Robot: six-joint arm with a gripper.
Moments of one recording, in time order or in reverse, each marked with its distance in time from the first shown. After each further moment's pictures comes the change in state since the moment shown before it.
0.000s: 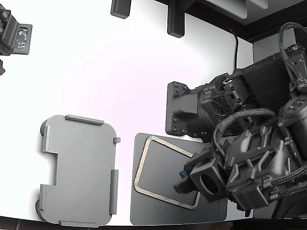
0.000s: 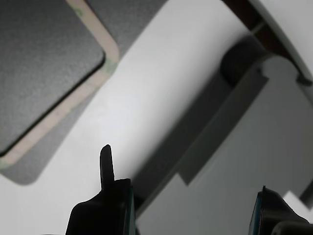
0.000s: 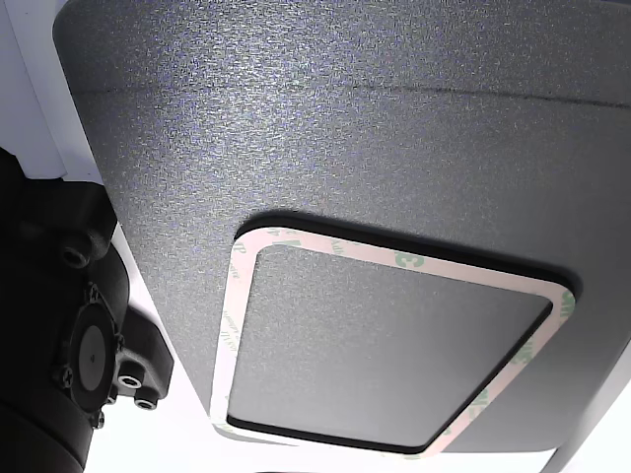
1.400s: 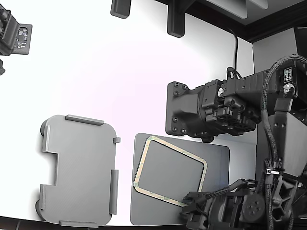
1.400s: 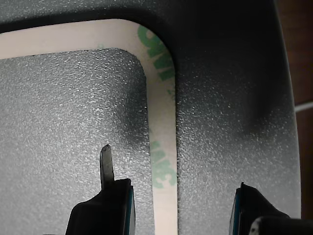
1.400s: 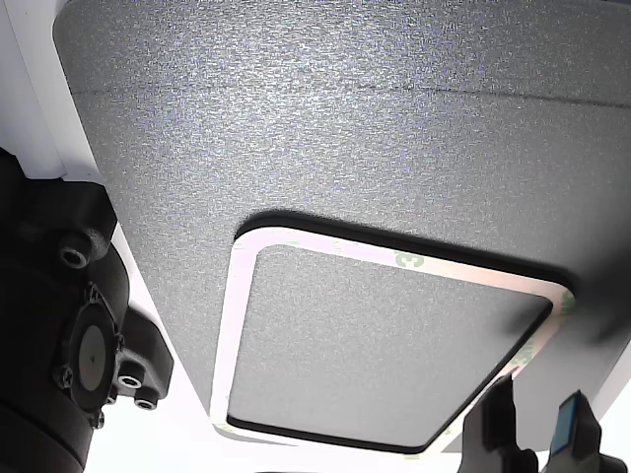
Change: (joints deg) arm 31.8 -25.4 6.6 -12.7 1.2 0.6
